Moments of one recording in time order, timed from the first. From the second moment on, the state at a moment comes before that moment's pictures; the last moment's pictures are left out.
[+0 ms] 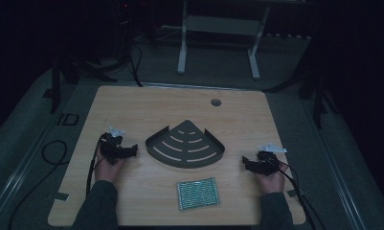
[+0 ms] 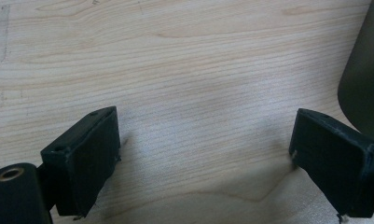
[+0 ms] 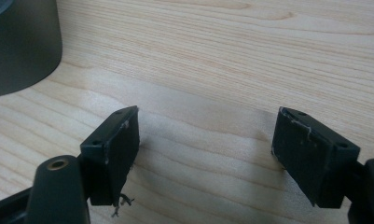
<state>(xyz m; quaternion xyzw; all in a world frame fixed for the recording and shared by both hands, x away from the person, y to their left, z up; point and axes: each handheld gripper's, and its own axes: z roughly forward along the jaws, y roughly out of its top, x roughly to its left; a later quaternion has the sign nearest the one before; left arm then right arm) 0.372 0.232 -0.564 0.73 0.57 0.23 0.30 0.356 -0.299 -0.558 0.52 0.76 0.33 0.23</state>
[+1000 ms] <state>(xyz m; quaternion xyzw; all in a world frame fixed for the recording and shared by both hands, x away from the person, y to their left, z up) 0.372 0.232 -0.564 0.73 0.57 0.23 0.30 0.309 -0.271 -0.507 0.42 0.82 0.33 0.20</state>
